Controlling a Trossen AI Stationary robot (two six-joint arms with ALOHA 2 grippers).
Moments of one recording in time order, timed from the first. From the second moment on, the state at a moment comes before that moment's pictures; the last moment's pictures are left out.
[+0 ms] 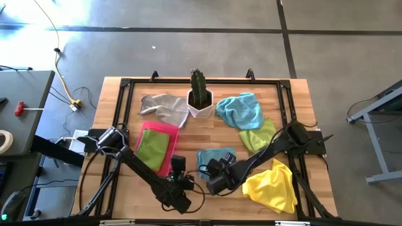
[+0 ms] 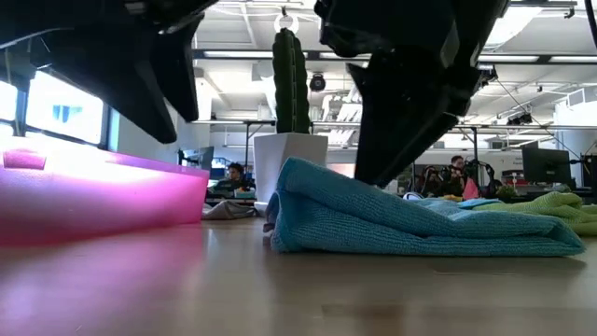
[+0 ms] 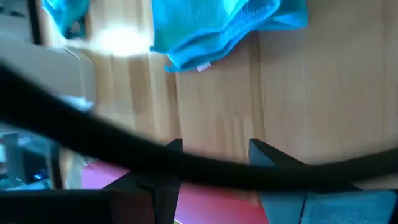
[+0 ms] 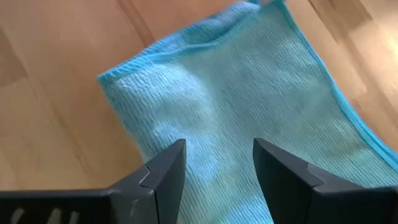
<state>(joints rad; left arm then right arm) -0.55 2.12 1.68 -1.28 -0.67 -0.56 0.50 2.07 1.52 -0.80 0.44 0.98</state>
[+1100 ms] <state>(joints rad) -0.41 2.12 1.68 -1.29 -0.25 -0.47 0.59 1.63 1.47 -1.26 0.74 0.94</state>
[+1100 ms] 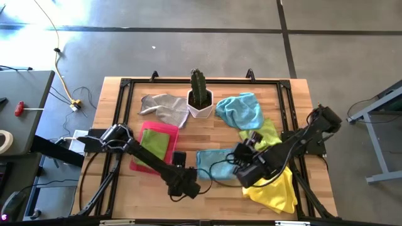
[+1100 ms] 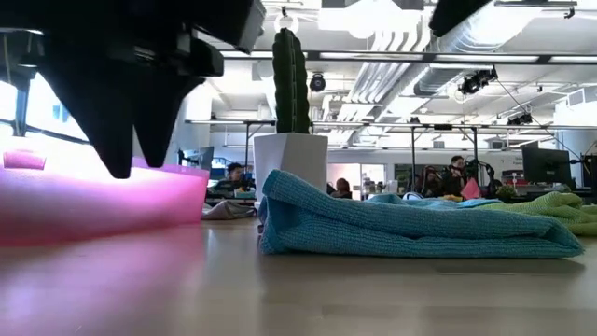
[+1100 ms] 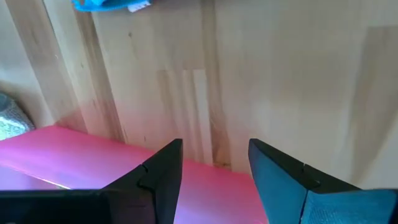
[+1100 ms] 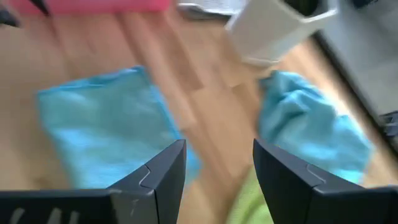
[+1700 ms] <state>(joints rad) -0.25 2.12 1.68 -1.23 -0.19 -0.37 0.47 0.91 0.34 0.11 0.68 0.58</state>
